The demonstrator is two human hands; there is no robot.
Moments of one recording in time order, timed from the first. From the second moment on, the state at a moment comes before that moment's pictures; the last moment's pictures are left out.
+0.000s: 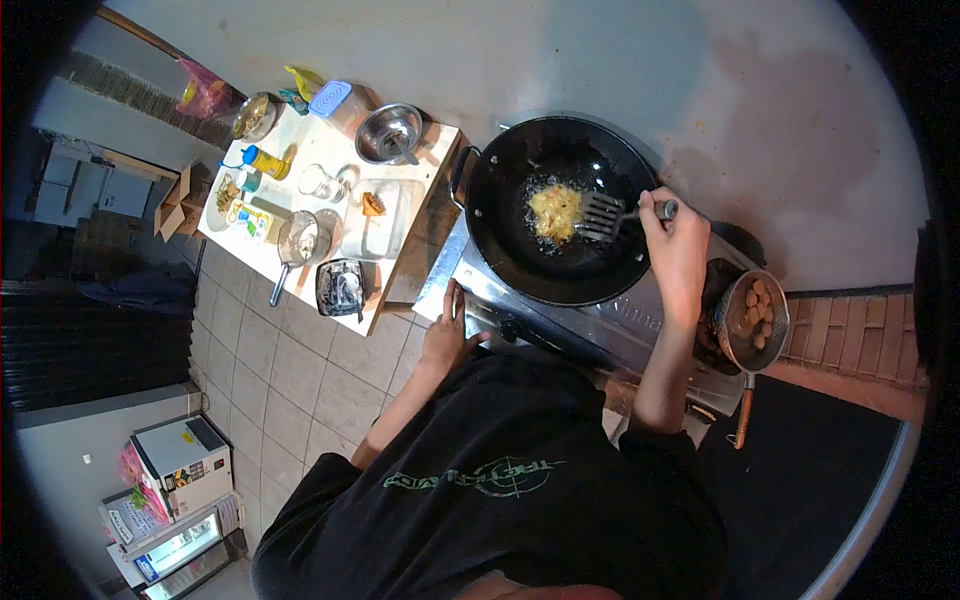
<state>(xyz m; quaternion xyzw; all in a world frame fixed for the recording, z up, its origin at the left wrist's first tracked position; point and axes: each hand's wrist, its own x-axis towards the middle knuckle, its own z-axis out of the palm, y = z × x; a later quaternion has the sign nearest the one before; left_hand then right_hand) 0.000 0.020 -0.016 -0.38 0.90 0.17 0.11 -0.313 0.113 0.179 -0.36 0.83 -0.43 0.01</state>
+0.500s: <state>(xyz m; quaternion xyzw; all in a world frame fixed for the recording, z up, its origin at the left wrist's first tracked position) 0.002 0.021 -0.025 -0.38 0.91 0.16 0.09 -0.309 0.120 0.172 -0.34 0.85 -0.40 0.05</state>
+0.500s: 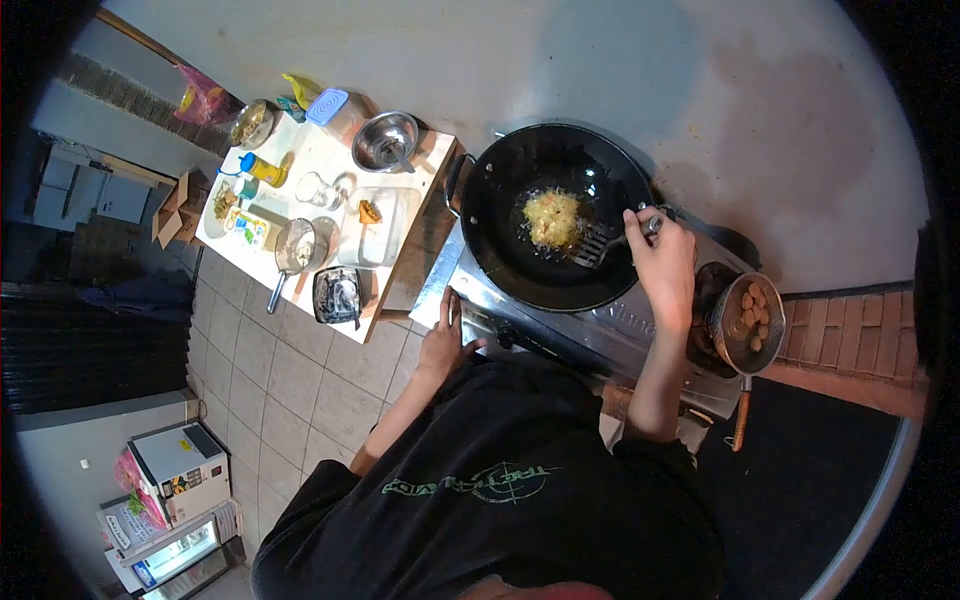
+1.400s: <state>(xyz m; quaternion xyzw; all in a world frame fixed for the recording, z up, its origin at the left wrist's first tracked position) 0.004 0.021 -0.022 -0.38 0.90 0.17 0.10 -0.310 0.123 0.187 -0.38 0.83 -0.39 0.06</state>
